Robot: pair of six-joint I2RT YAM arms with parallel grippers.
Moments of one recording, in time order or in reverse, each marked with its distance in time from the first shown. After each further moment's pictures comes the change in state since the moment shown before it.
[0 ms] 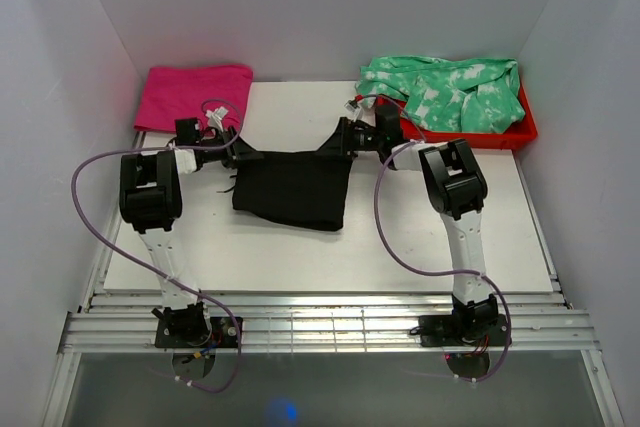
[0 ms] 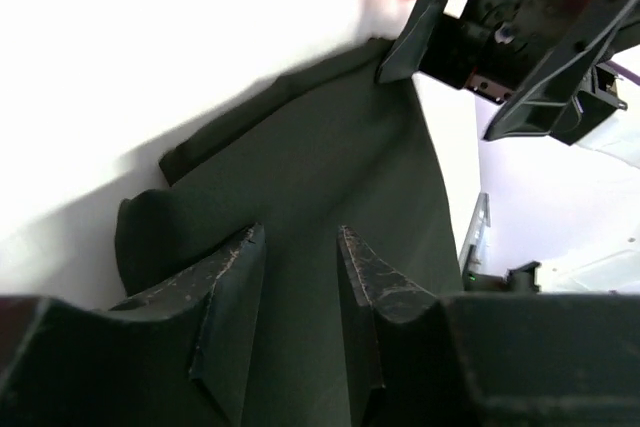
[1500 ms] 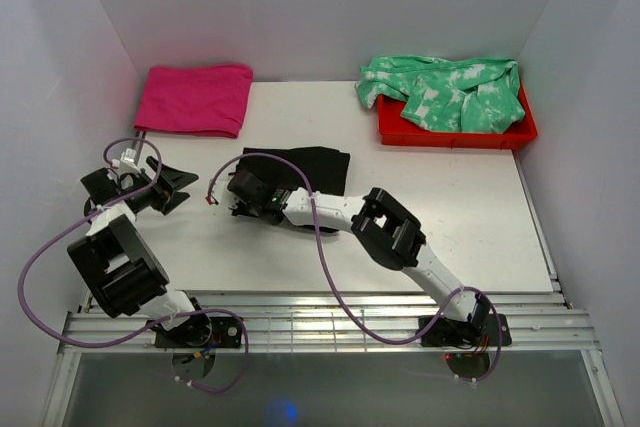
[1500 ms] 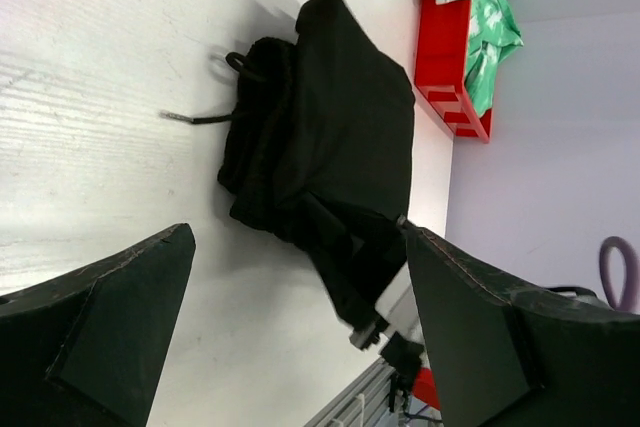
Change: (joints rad) left arm 0.525 -0.620 -0.441 -0.261 -0.017 0.030; right arm 0.750 0.018 0.394 -0.852 1.250 -1.275
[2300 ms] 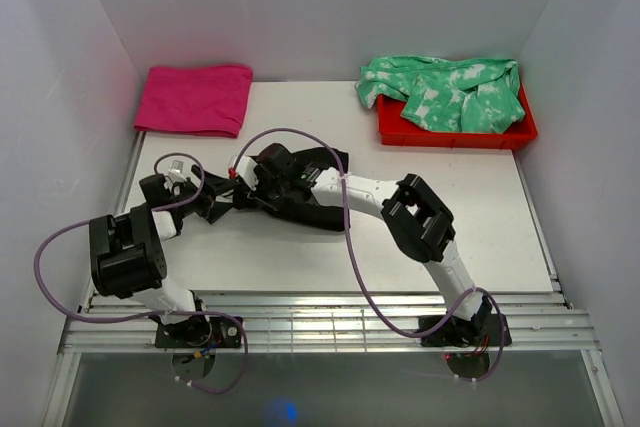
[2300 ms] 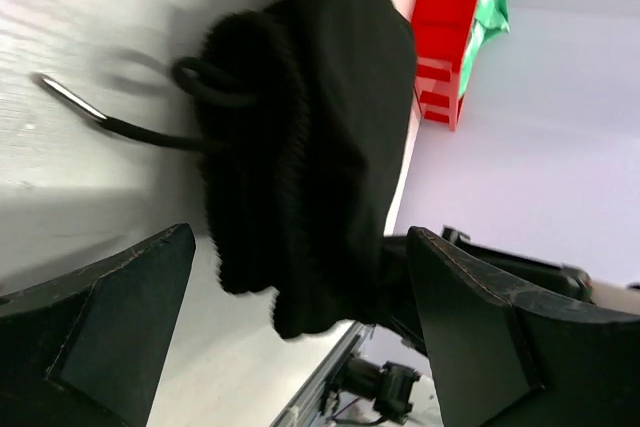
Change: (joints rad) left arm -0.306 0.061 -0.274 0.536 -0.141 -0.464; right arm -0.126 -0.182 -0.165 0.027 -0.414 0.173
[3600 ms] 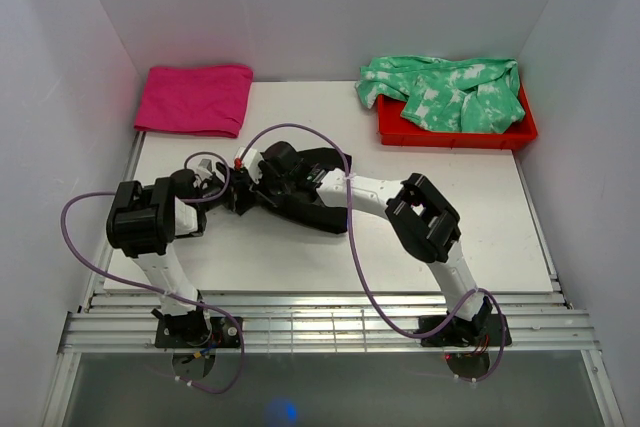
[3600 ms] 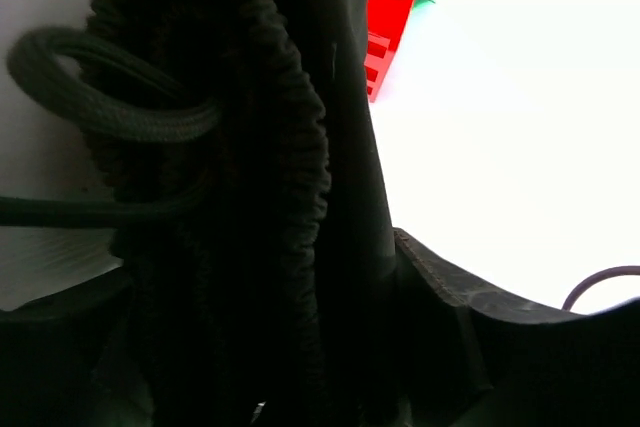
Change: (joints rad) left arm -0.211 0.308 0.021 0.495 -0.008 -0.483; right arm -0.015 -0.046 -0.090 0.142 0.004 0.113
